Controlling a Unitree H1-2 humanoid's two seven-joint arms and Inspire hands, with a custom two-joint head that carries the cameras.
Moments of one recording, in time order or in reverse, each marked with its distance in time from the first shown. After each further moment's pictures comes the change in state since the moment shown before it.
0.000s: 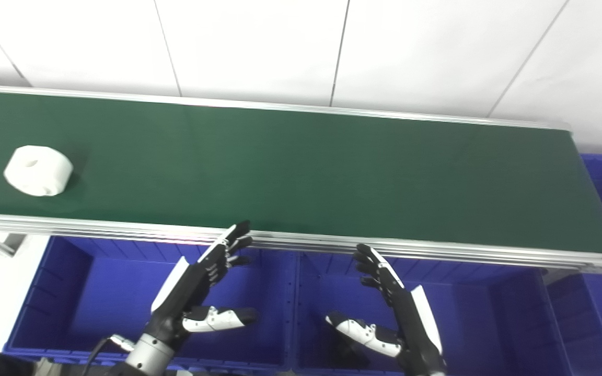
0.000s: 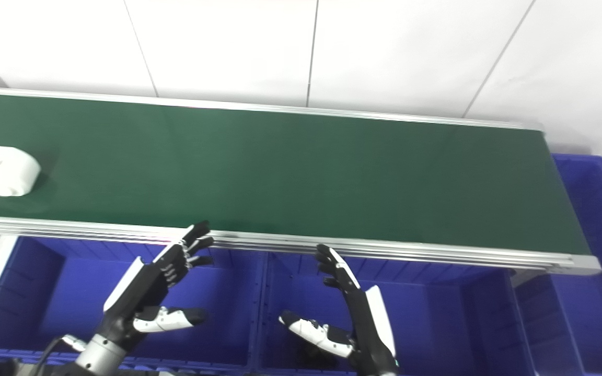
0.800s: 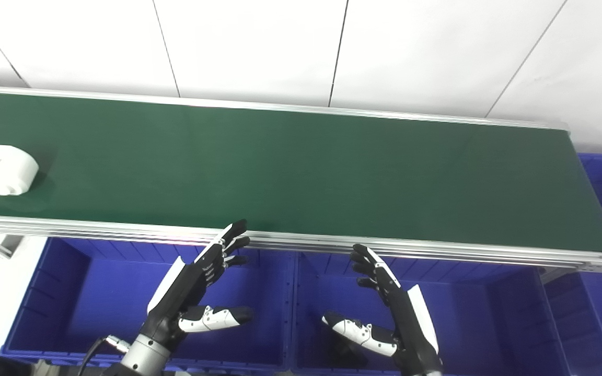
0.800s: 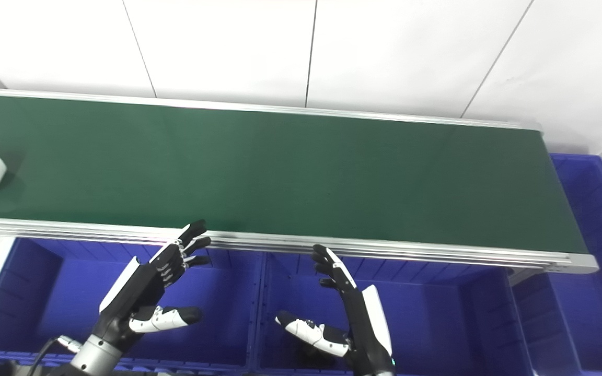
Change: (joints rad) left arm 0.004 0.021 0.021 -0.045 -0.018 0.020 -0.002; right arm 0.000 0.027 0.021 -0.011 -0.043 0.007 -0.017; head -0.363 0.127
